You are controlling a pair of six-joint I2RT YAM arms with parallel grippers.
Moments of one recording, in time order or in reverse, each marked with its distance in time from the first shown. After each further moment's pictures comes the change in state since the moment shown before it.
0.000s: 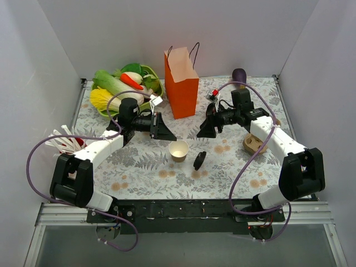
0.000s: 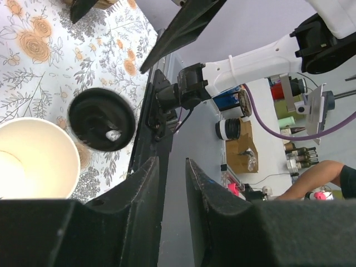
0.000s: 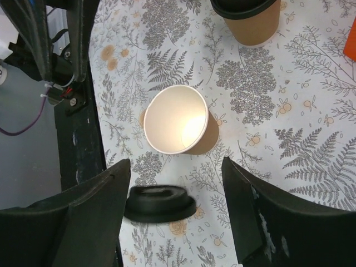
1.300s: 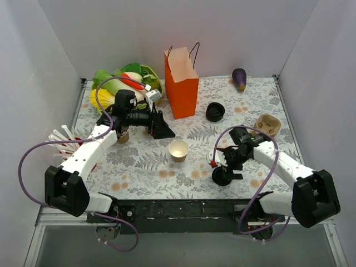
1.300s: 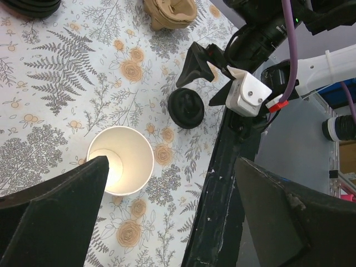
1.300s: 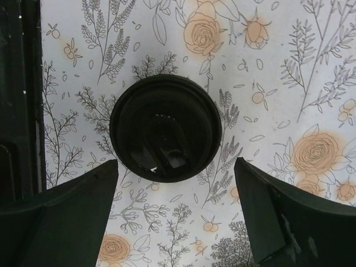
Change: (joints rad) left arm 0.000 -0.087 0.220 -0.510 -0.274 0.560; right arm 0.089 -0.253 -0.377 -0.526 0.523 -1.146
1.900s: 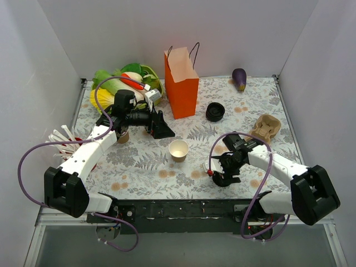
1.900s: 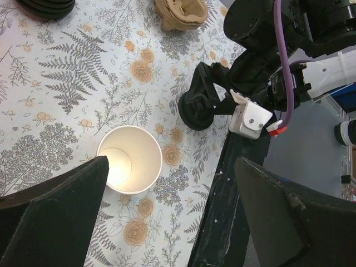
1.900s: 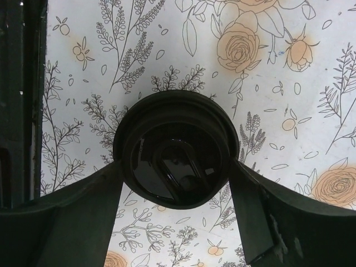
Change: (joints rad) left arm 0.000 -0.010 0.000 -0.006 -0.043 0.015; right arm 0.108 0.029 -0.080 0.086 0.046 -0.006
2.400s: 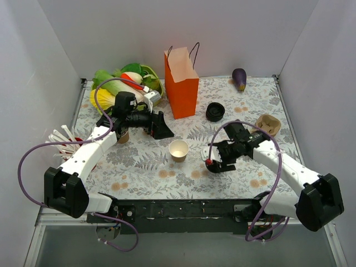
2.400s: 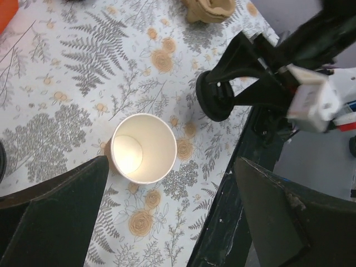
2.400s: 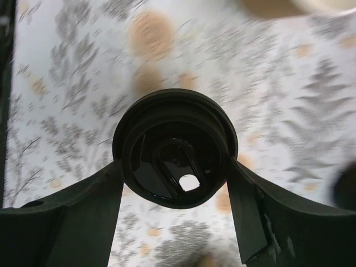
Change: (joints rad) left arm 0.000 -0.002 -0.009 -0.030 -0.075 -0.001; right arm 0.010 -0.065 0.113 -0.015 -0.024 0.012
